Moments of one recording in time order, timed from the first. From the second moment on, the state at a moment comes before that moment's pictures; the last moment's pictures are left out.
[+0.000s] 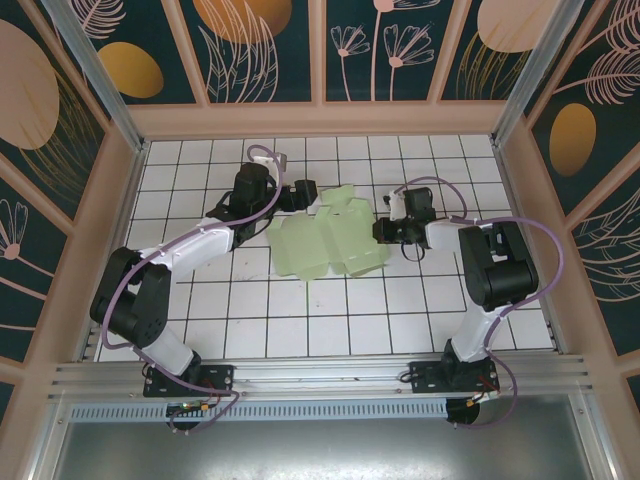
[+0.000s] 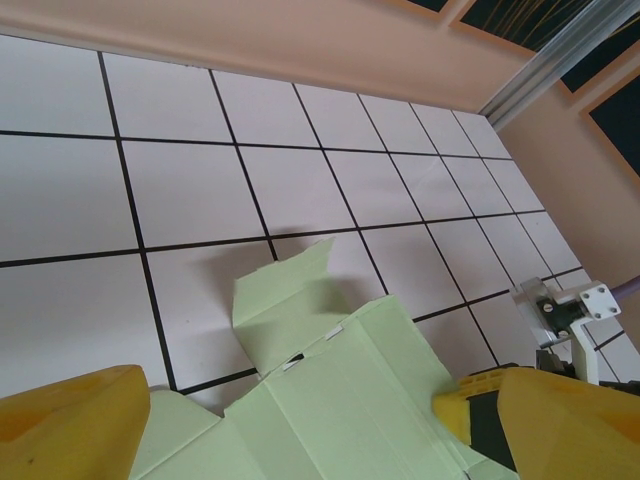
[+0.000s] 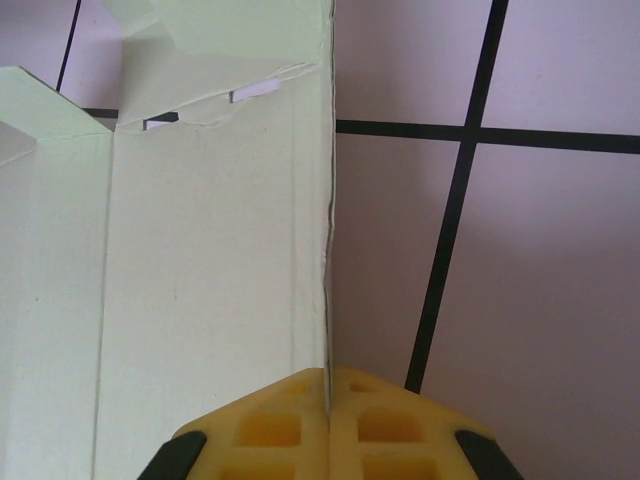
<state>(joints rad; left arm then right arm) -0.49 1.62 1.04 0.15 0.18 -0.51 0.25 1.79 0.87 0.01 -0.44 0.20</state>
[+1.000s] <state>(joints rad) -0.46 1.62 1.00 0.15 0.17 -0.51 0.33 1.75 0.88 -0.04 -0.33 0.10</state>
